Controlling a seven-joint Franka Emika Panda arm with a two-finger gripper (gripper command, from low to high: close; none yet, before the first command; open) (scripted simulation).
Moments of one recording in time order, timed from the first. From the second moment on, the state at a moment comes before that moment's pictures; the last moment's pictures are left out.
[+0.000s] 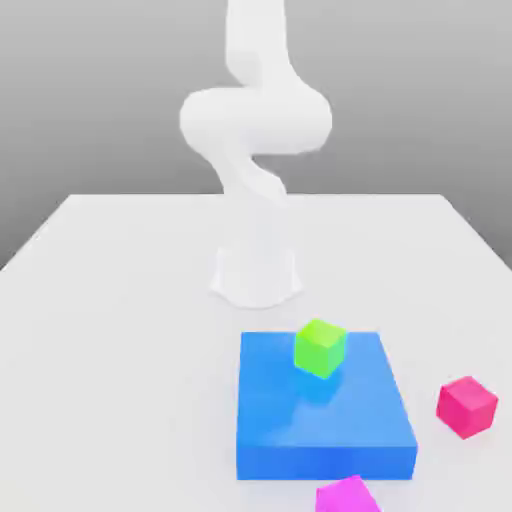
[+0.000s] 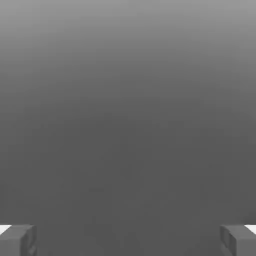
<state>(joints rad) 0.01 -0.71 0.05 -2.32 0.00 2.34 0.82</state>
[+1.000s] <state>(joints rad) 0.38 0.39 0.25 -2.50 -0.35 2.87 1.28</state>
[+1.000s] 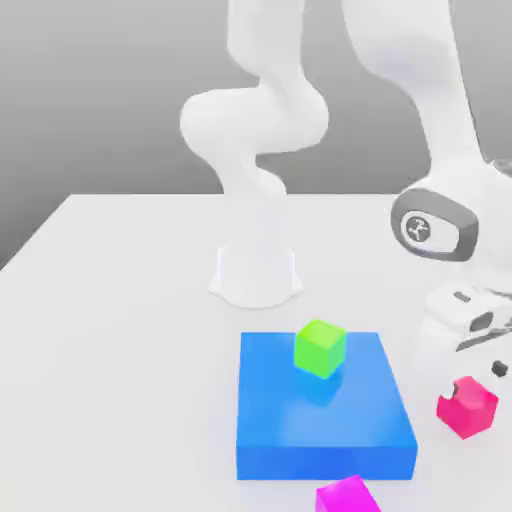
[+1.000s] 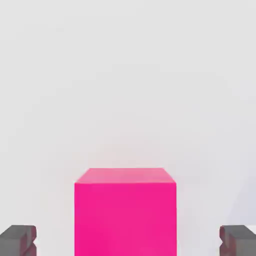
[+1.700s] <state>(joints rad) 0.11 0.22 0.25 -2.39 -0.11 2.60 0.85</state>
